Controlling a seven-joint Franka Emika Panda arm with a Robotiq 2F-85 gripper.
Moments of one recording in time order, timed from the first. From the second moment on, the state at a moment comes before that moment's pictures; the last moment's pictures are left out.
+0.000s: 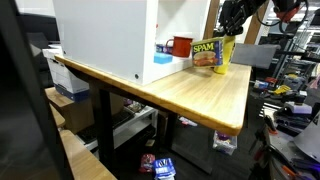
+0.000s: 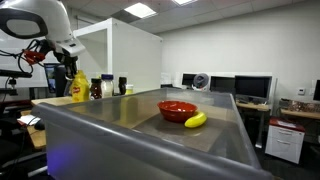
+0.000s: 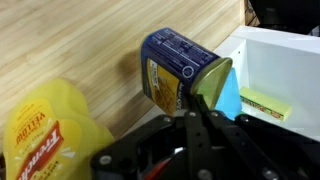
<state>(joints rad) 0.09 -0.77 0.03 -2.78 0.70 2.41 0.20</state>
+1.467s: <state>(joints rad) 0.12 -0.69 0.02 -2.78 0.72 2.47 0.16</state>
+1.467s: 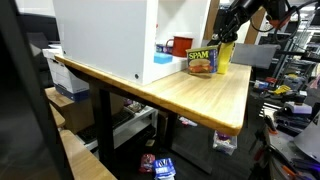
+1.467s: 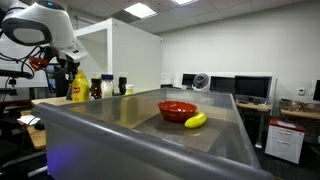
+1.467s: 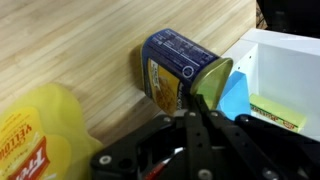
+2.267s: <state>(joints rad) 0.12 -0.70 0.07 -2.78 0.66 2.47 0.16</state>
